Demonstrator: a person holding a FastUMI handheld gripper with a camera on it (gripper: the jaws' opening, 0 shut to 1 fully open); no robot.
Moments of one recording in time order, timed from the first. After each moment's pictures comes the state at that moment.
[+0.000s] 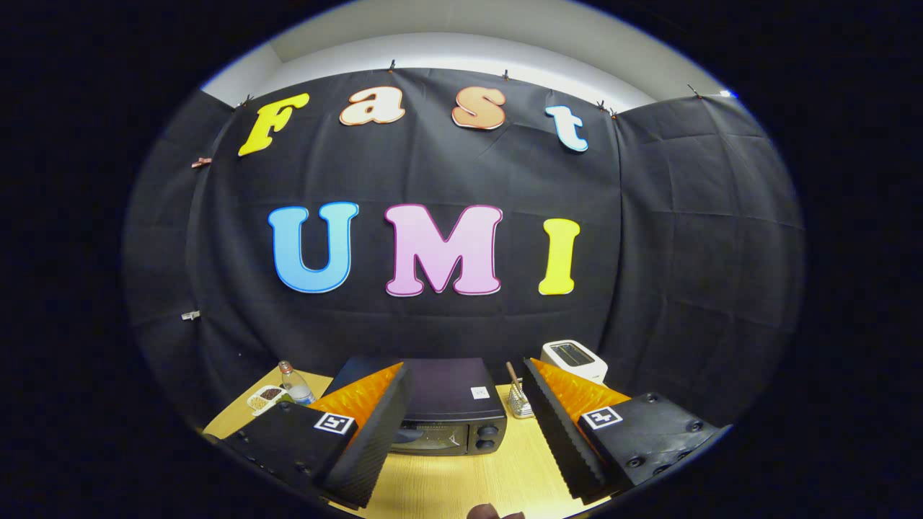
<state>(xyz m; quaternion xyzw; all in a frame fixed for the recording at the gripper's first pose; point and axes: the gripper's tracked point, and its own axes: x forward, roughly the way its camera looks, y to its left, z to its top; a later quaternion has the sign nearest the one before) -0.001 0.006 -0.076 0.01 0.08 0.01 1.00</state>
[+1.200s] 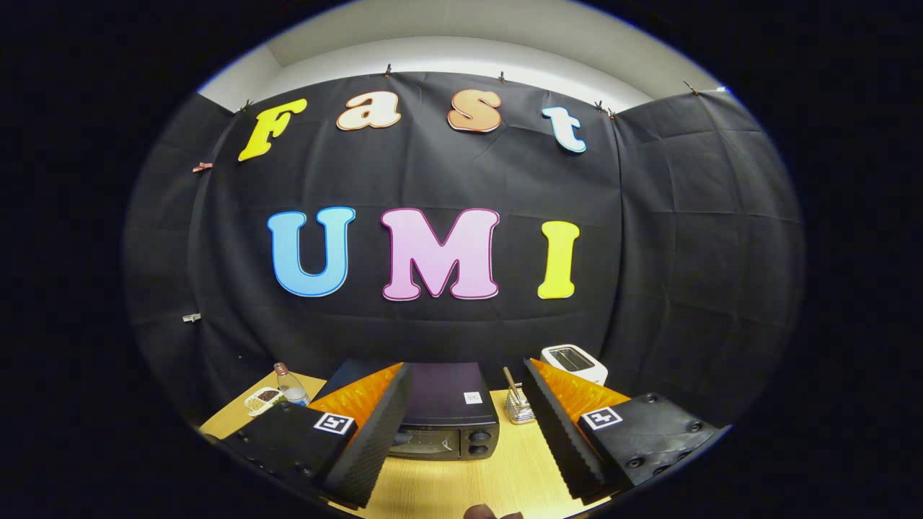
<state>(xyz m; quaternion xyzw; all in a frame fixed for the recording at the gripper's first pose) 0.008 -0.004 -0.092 0.02 0.07 0.02 1.00</state>
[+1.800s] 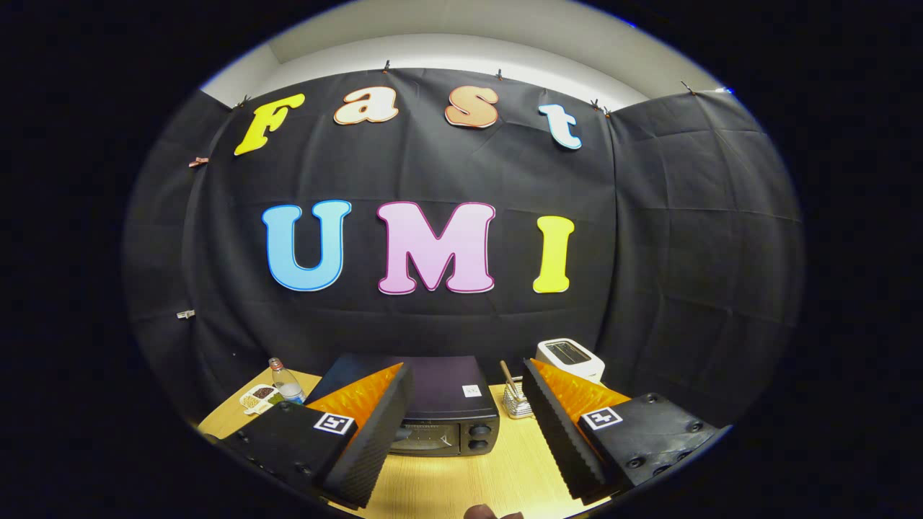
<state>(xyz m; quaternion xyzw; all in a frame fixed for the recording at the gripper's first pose) 0.001 -0.005 -0.104 0.01 0.08 0.00 1.00</state>
